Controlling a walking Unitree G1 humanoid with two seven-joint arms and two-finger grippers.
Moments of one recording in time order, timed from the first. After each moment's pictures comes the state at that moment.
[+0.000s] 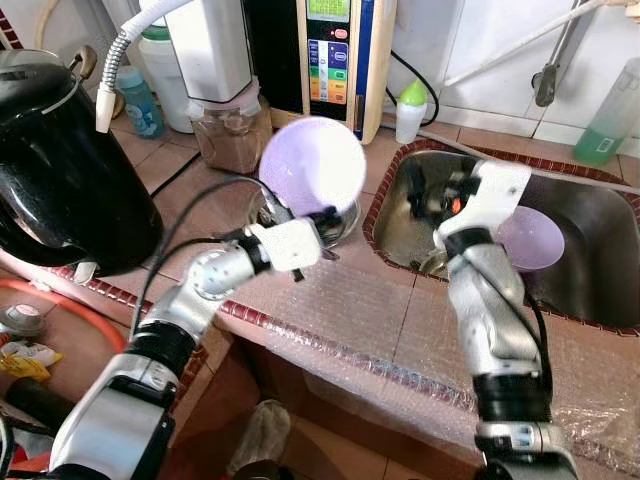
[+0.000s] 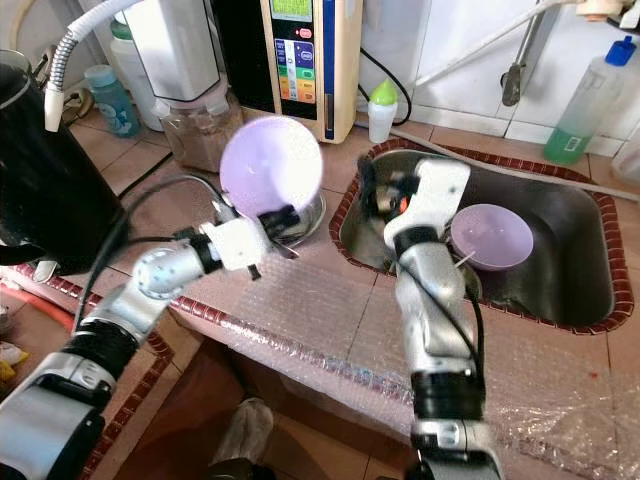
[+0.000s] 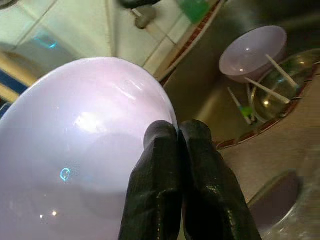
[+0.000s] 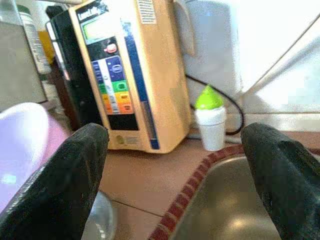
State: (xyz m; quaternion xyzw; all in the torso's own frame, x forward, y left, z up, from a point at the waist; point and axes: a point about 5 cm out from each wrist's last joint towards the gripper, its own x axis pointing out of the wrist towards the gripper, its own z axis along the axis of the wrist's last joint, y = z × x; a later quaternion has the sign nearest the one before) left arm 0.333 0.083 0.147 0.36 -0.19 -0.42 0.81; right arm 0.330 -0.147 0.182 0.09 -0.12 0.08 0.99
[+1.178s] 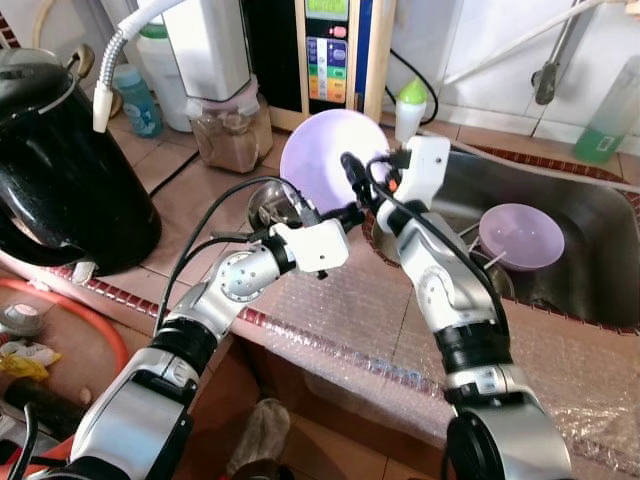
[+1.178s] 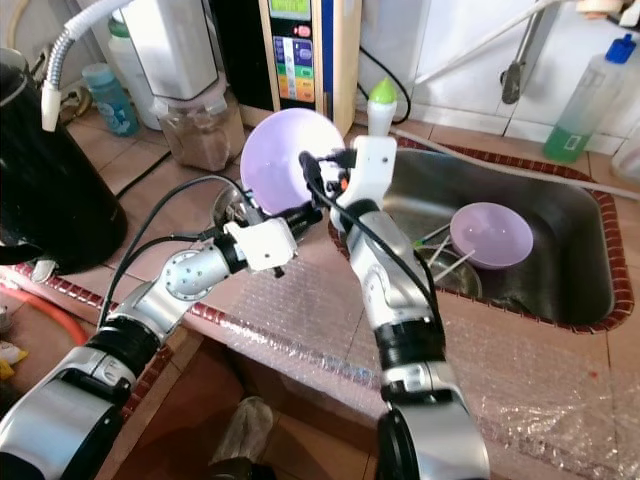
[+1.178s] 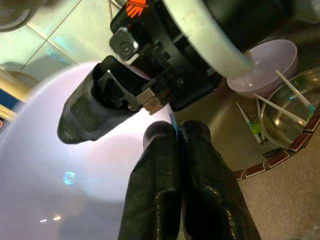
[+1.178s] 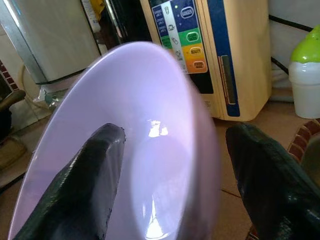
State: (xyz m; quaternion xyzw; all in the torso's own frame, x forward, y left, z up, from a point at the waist) left arm 0.333 0.059 0.150 0.36 -0.22 -0.41 0.81; right arm 0.364 -0.086 0.185 0.13 -0.03 0.18 0.98
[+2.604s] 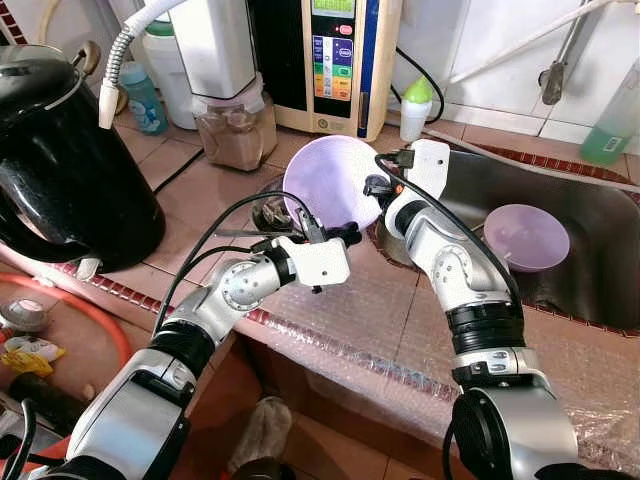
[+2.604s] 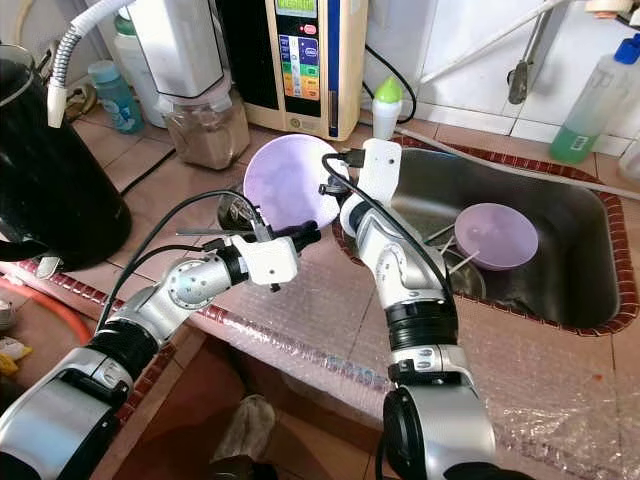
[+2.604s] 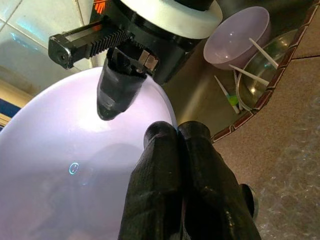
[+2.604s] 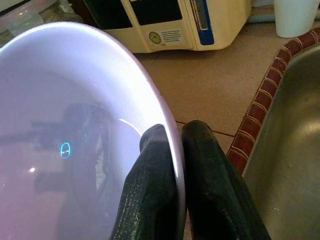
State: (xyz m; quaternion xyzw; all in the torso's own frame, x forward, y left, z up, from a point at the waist) left arm 0.330 0.057 0.133 0.40 -0.19 -0.43 0.79; right arm 0.371 -0.101 0.175 0.14 0.11 0.13 0.98
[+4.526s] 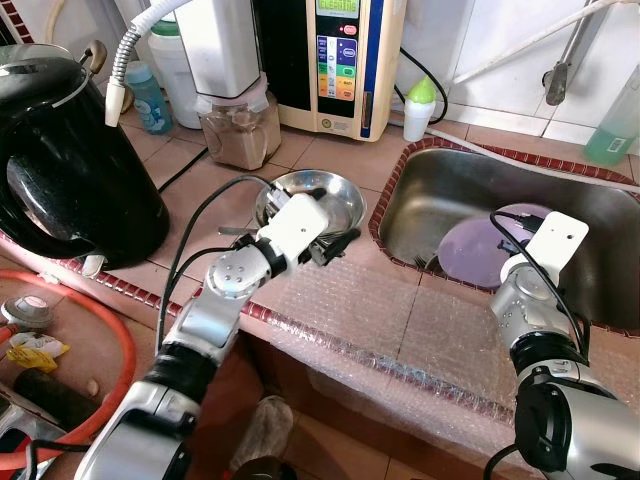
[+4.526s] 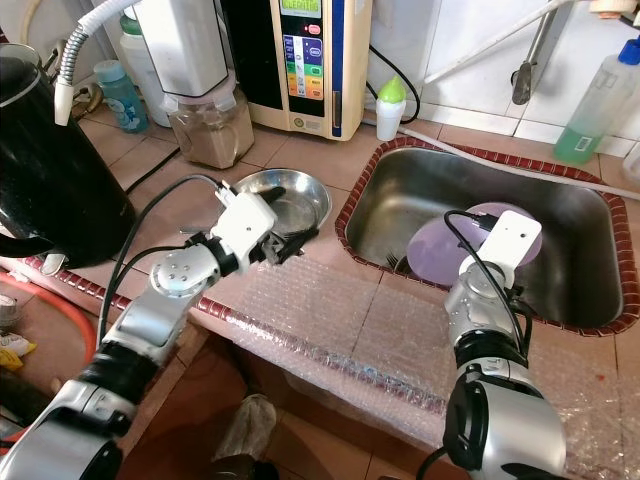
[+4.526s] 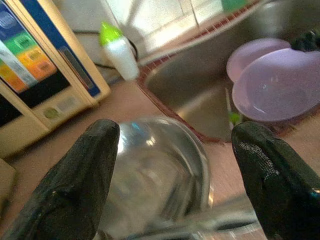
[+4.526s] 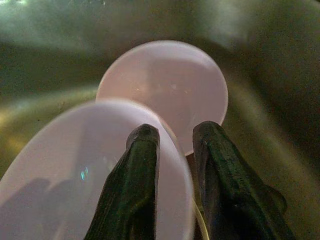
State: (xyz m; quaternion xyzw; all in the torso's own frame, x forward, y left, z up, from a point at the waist) left arm 0.327 0.073 0.147 0.20 -0.07 -0.40 0.89; right arm 0.346 -0.262 0.094 0.06 0.13 -0.31 0.94
